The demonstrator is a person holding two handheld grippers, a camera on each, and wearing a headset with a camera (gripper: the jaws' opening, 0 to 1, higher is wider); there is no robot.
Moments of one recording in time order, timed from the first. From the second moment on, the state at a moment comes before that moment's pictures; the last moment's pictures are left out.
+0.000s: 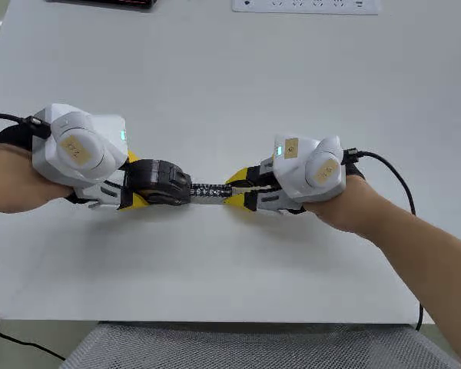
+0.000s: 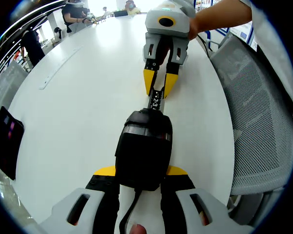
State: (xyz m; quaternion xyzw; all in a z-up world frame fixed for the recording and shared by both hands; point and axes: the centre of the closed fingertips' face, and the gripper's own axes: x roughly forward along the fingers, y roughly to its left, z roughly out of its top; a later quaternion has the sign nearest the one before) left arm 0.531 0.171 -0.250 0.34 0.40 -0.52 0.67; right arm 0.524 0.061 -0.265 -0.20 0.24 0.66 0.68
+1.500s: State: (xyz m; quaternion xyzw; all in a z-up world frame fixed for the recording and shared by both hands) left arm 0.531 0.170 -0.250 0.34 0.40 -0.52 0.68; right arm 0.530 0.018 -0.266 -0.22 0.25 0.64 0.69
